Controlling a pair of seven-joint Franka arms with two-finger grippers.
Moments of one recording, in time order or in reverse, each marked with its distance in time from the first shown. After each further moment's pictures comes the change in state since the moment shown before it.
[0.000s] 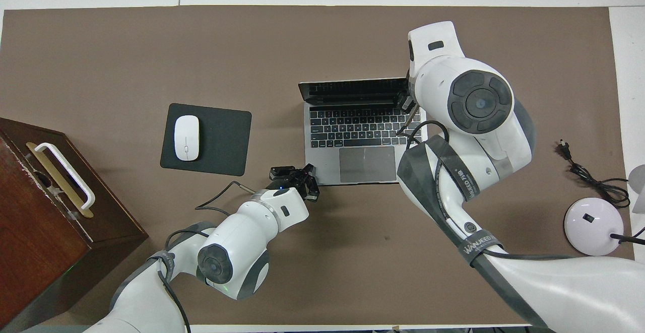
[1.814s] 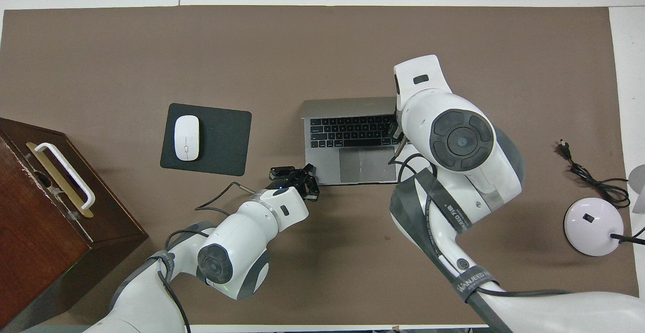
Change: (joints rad) left arm 0.000 0.000 0.000 0.000 0.000 -0.001 -0.021; right arm 0.046 -0.096 0.001 -0.144 0.000 0.000 0.032
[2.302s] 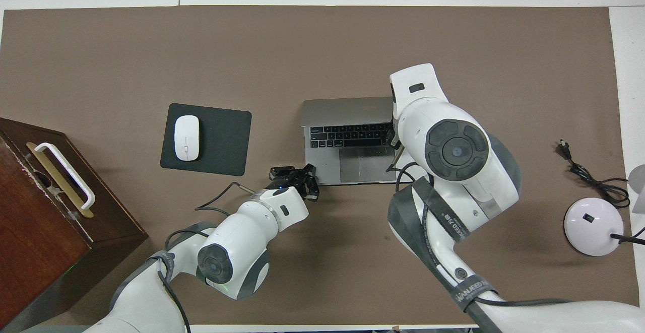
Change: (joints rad) left arm 0.000 0.000 0.000 0.000 0.000 0.000 -0.002; right arm 0.013 -0.024 0.001 -0.039 0.000 0.000 0.003
